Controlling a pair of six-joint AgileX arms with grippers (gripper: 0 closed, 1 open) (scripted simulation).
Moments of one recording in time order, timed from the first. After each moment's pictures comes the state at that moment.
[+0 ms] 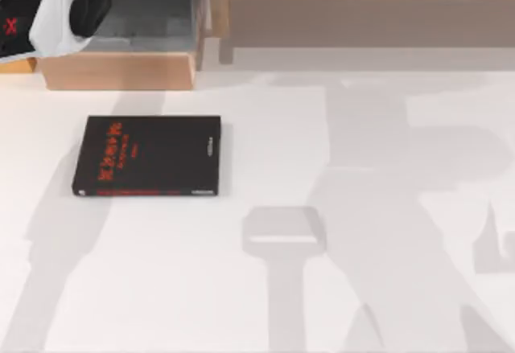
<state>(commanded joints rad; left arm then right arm) -0.28 2.03 1.44 0.59 -0.24 -0.01 0.00 0.00 0.00 0.00 0.00 0.00</state>
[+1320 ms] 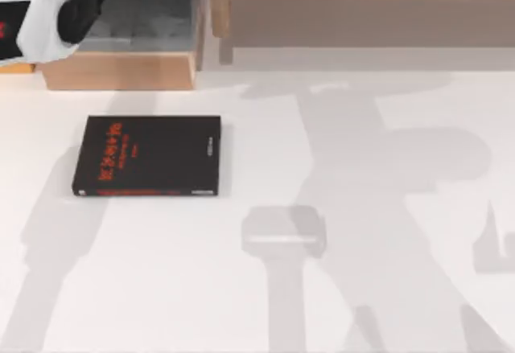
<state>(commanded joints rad) -0.25 2.01 1.38 0.57 -0.37 0.00 0.00 0.00 0.00 0.00 0.00 0.00</state>
